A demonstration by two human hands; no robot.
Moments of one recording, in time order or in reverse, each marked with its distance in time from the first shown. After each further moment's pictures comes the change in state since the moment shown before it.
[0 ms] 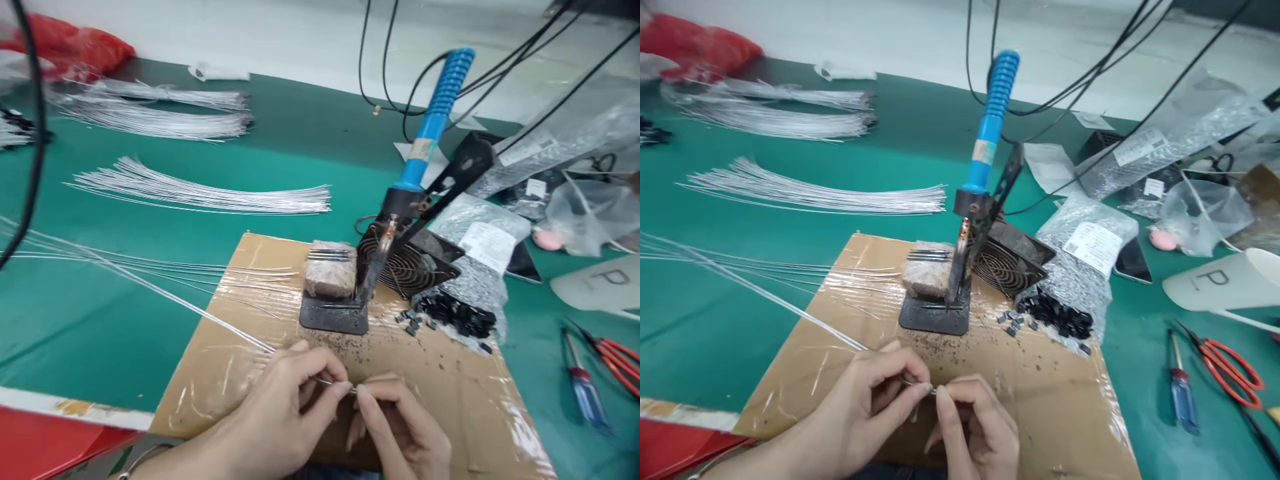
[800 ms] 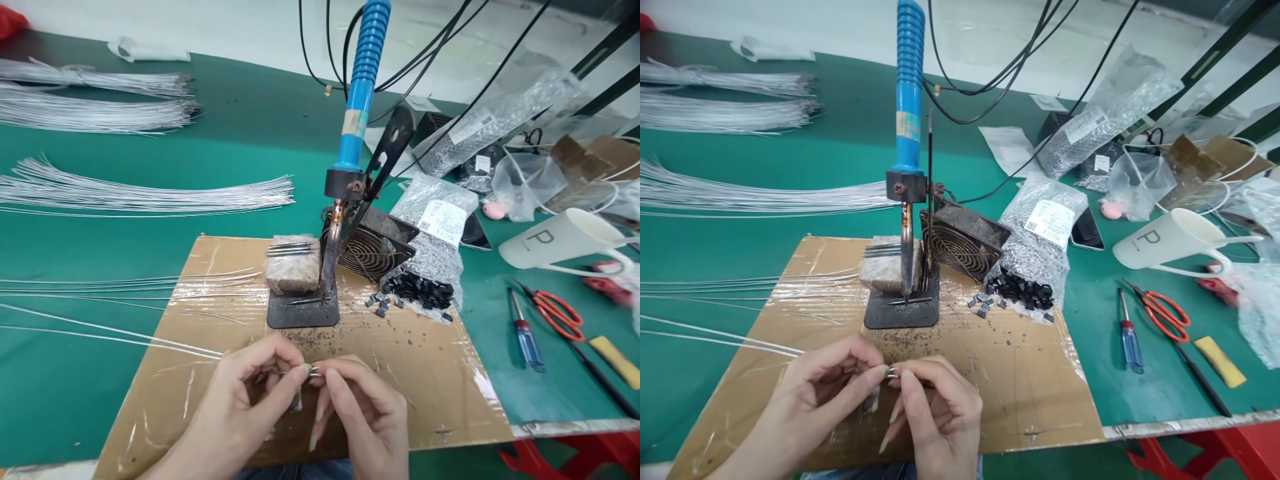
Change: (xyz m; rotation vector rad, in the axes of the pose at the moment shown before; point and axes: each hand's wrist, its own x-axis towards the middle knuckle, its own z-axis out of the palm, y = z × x) left_hand 0.005 -0.012 -0.004 -0.366 0.066 -0.057; right_hand 0.009 -0.011 0.014 0.280 -0.041 0.186
